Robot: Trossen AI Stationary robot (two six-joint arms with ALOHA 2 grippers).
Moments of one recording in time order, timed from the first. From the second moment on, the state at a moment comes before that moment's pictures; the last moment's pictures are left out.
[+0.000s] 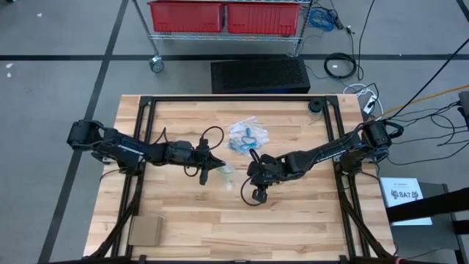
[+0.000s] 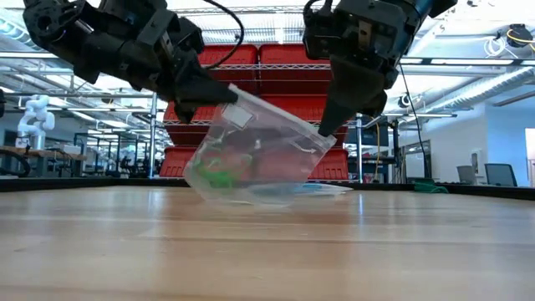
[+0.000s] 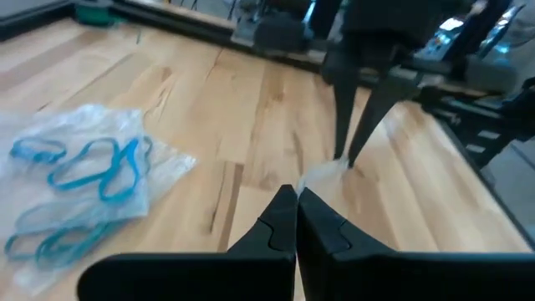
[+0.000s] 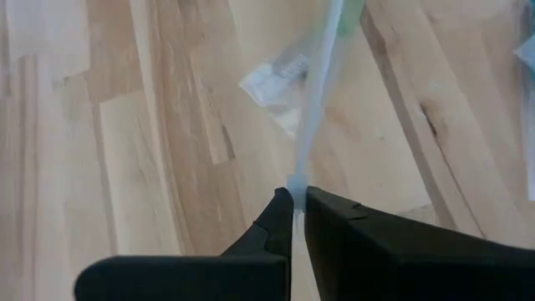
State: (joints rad) left arm -0.01 1.36 0.44 0.66 0.05 -0.26; right arm 0.23 1.67 1.08 -0.40 0.09 0.54
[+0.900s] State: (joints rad) left arm -0.04 1.36 0.44 0.61 -0.11 -0.30; right arm 0.19 1.67 1.08 -0.44 0.18 0.48
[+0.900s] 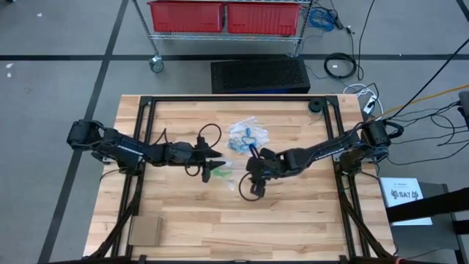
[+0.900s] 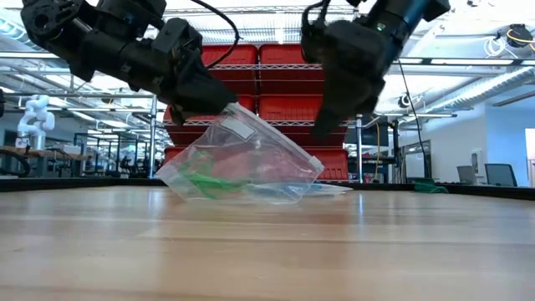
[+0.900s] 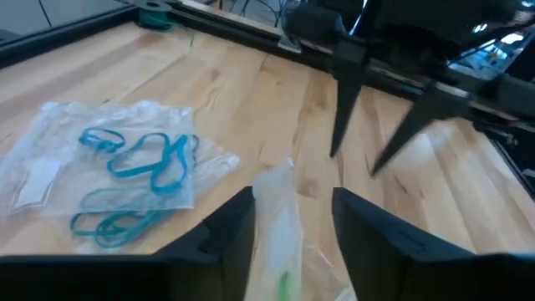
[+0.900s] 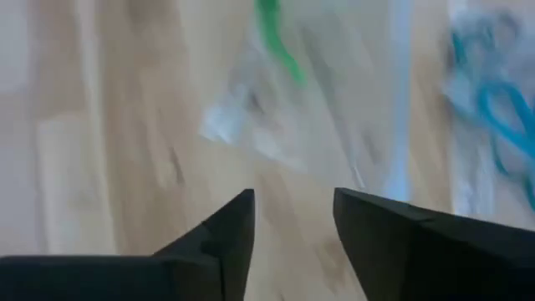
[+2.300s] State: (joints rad) left arm 0.07 1.34 0.50 0.40 -0.14 -0.19; right arm 0.23 1.69 1.08 -0.53 0.29 0.40
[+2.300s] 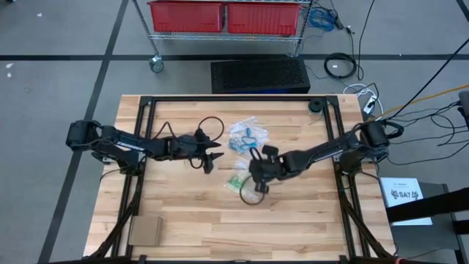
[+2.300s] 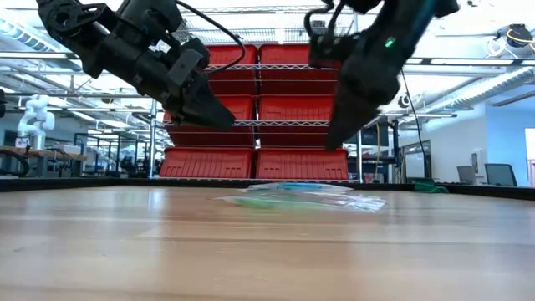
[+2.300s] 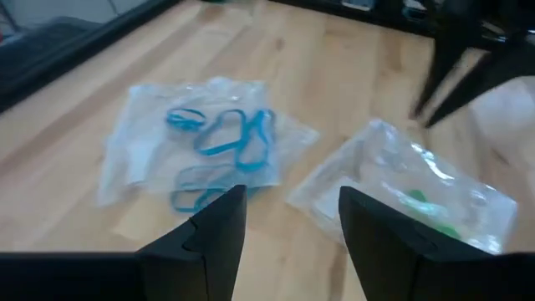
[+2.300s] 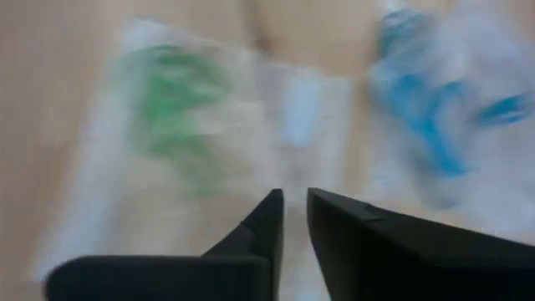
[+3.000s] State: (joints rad) left arm 0.07 1.34 0.50 0.29 -0.21 -0.14; right arm -0.13 1.86 1.08 -0.36 0.31 -0.17
